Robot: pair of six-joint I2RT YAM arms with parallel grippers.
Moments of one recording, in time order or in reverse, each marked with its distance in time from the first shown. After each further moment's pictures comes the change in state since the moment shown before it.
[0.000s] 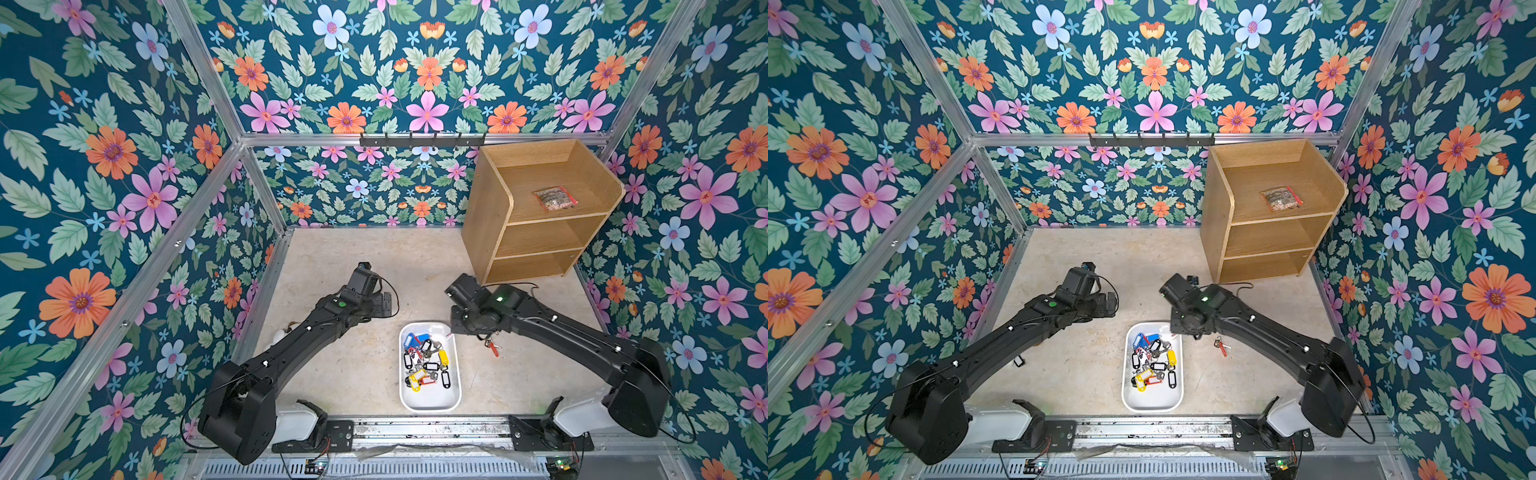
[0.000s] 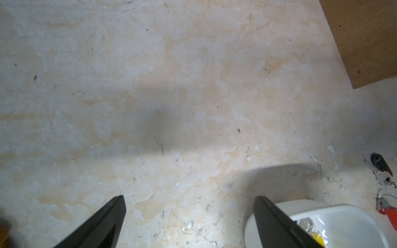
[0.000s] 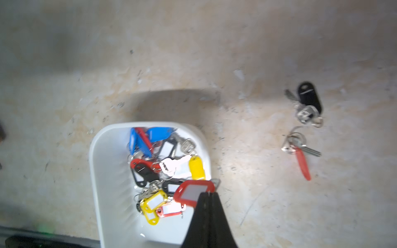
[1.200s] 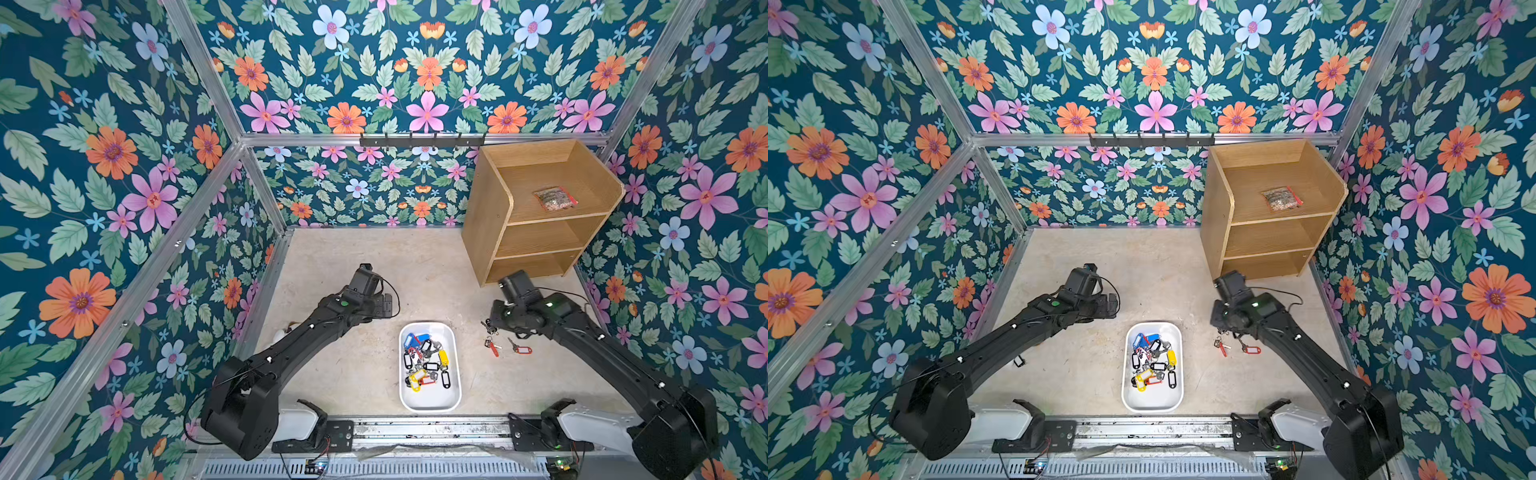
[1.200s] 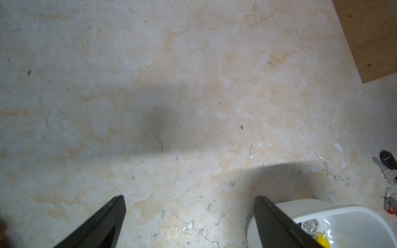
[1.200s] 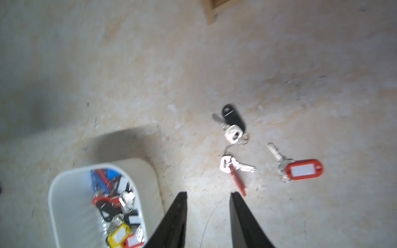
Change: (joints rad) left arm -0.005 0.027 0.000 0.000 0.000 0.000; right arm -0.150 -0.146 -0.167 0.095 -0.064 -0.112
